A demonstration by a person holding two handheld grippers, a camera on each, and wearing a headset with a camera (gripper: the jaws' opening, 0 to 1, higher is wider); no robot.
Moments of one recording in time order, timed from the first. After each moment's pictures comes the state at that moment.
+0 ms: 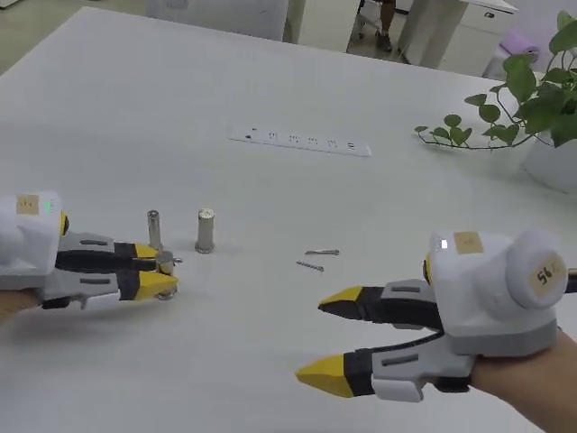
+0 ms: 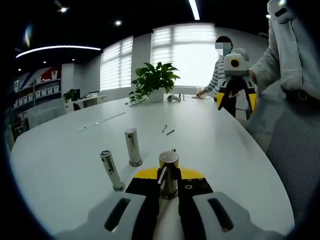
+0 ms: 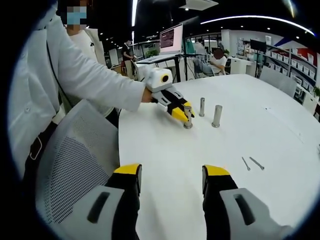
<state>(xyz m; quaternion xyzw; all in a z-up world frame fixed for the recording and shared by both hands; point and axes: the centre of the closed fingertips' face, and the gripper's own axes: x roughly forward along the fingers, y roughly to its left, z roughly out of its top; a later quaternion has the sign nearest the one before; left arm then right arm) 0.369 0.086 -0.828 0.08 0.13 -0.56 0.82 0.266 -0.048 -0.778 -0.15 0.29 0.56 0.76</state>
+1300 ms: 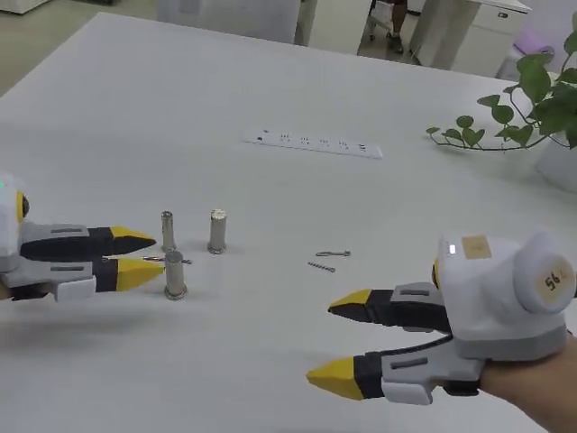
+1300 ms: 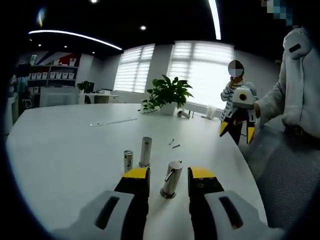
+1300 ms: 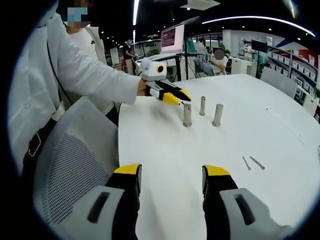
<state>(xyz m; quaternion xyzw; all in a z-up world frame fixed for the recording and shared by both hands) 0.367 0.126 -0.791 -0.05 0.13 -0.51 0.85 0.265 -0.049 -0.783 -0.15 0.29 0.56 0.76</state>
